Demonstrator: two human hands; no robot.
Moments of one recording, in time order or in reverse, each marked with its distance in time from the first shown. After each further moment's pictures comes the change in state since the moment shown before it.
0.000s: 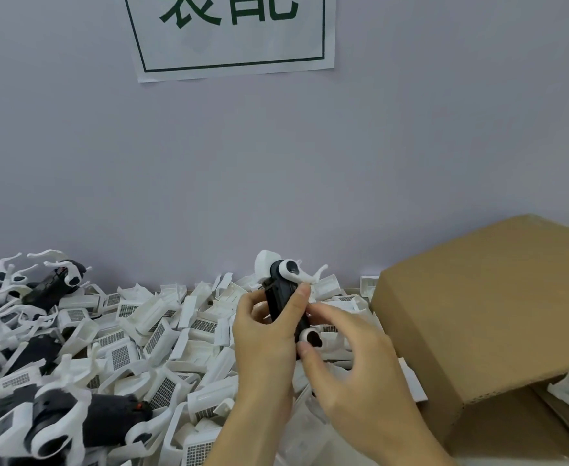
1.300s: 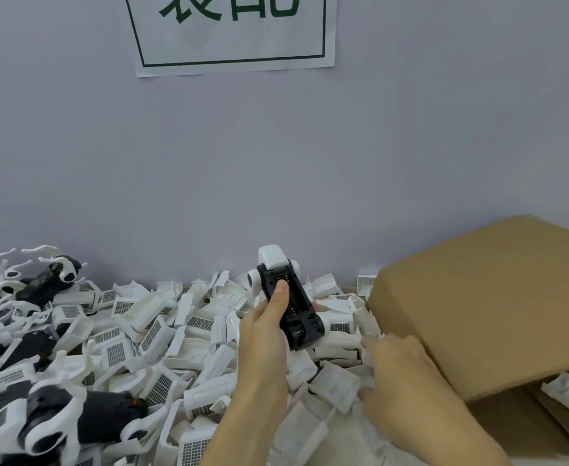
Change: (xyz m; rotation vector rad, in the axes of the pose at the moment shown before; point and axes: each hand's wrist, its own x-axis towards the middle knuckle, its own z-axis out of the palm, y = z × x) left_hand 0.003 0.003 -0.001 -0.068 -0.144 -0.120; right_hand 0.000 0.028 -0.036 -0.801 -0.370 0.300
